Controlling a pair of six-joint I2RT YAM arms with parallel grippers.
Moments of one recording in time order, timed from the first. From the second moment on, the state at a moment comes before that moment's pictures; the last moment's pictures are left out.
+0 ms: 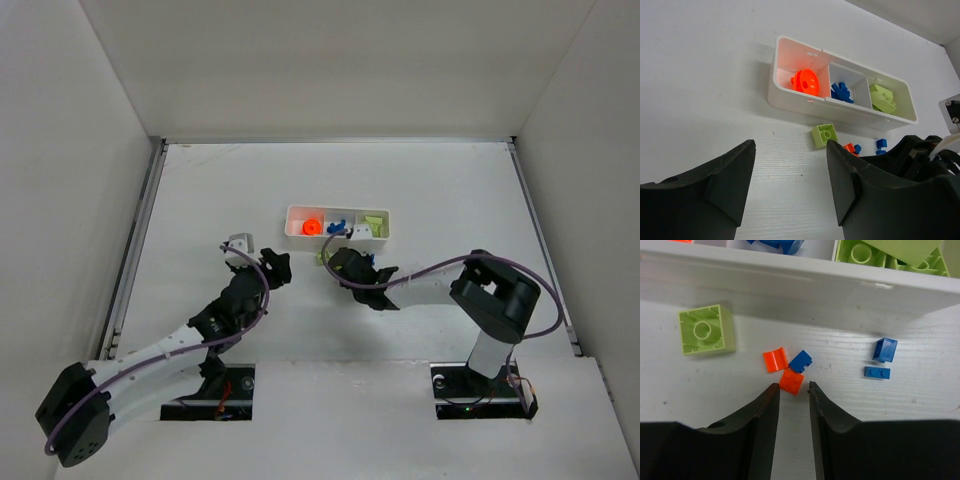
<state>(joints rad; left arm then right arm) -0.82 0.76 0.24 0.28 -0.63 -0.60 0.98 1.74 0.82 0.12 0.64 0.64</state>
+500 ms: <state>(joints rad) -0.79 0.88 0.29 0.17 -0.68 -0.63 0.98 1.76 0.84 0.12 0.65 0.65</state>
